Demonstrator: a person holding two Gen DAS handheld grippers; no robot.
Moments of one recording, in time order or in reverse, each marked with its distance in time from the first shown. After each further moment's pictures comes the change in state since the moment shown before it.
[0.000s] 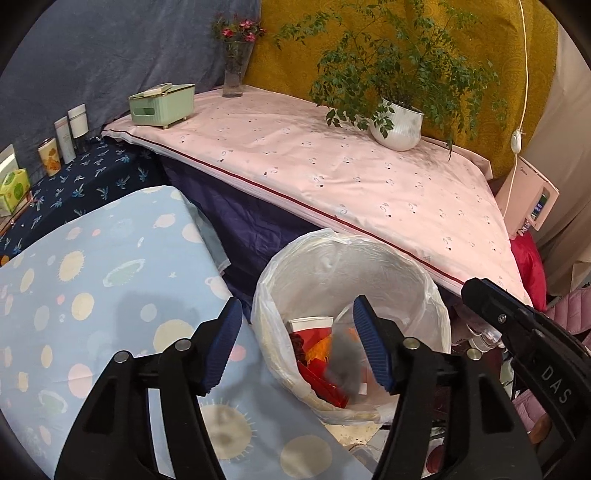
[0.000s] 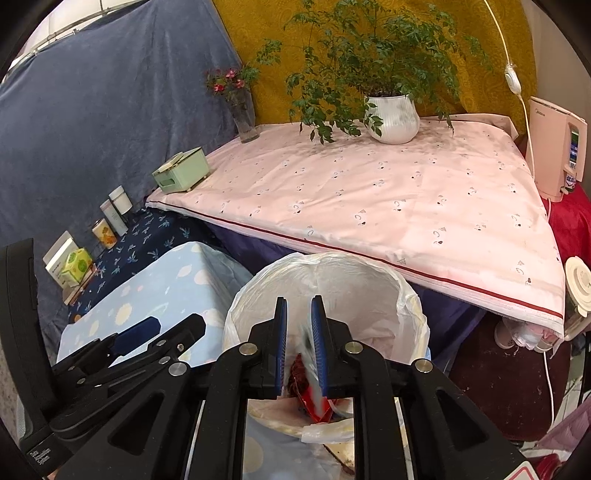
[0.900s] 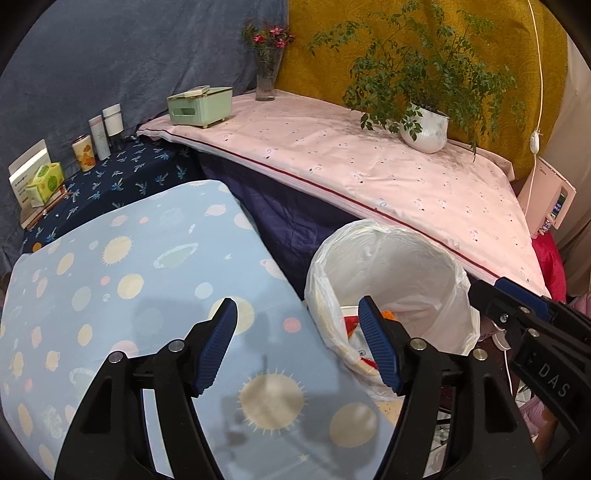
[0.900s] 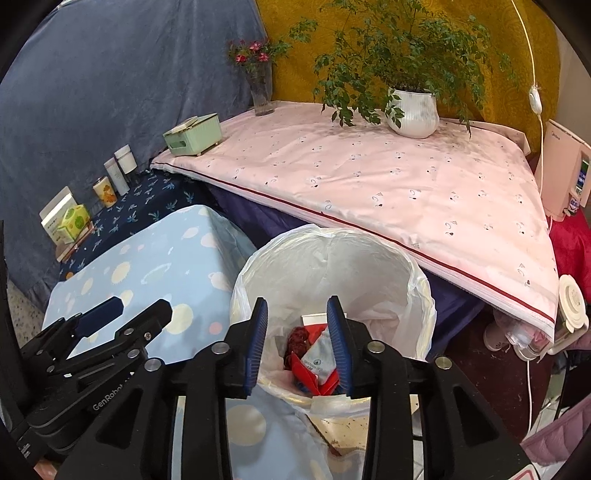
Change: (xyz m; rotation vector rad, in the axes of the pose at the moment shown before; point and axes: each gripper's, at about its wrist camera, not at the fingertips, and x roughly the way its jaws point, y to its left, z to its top) left arm -0.032 0.030 -0.027 -0.015 -0.021 0.115; right arm -0.003 0.033 -0.017 -0.126 0.078 -0.042
